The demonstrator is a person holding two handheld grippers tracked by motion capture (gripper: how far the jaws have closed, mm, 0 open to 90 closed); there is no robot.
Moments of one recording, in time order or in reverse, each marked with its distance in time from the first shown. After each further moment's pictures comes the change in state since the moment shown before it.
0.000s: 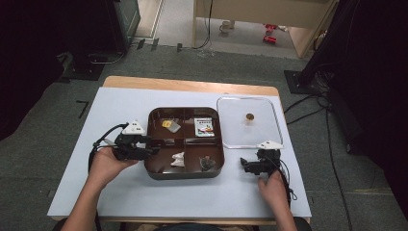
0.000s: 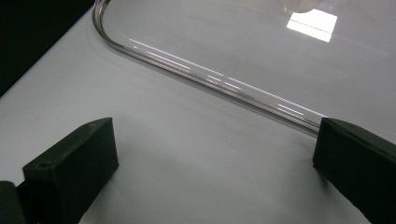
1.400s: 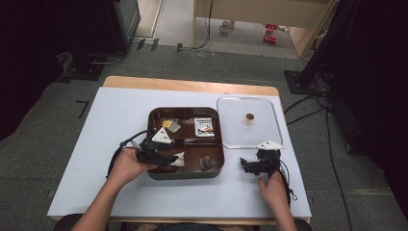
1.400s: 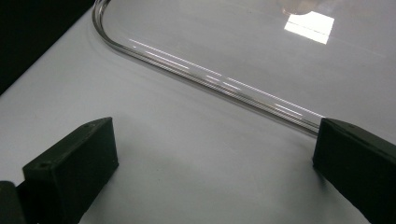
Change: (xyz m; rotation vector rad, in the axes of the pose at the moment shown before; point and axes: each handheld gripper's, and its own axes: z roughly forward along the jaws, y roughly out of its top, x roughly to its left) left arm -0.034 0.014 0.053 0.115 -0.080 0.155; right arm 0.001 0.000 -0.001 -0.004 -0.009 -0.007
